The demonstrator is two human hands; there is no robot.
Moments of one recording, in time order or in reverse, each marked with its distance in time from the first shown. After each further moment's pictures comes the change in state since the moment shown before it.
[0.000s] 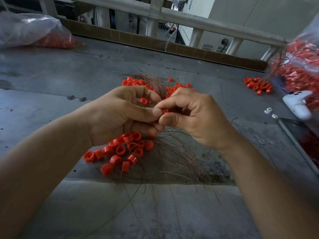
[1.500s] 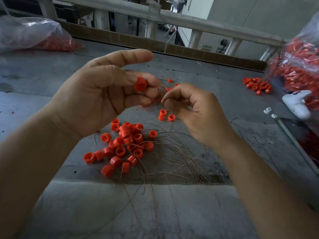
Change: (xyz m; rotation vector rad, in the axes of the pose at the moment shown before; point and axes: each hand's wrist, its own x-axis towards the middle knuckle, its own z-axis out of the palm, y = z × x) left_hand -0.010 0.023 -0.006 -0.070 0.142 0.349; right_hand 0.005 -0.006 0.004 0.008 0.127 0.058
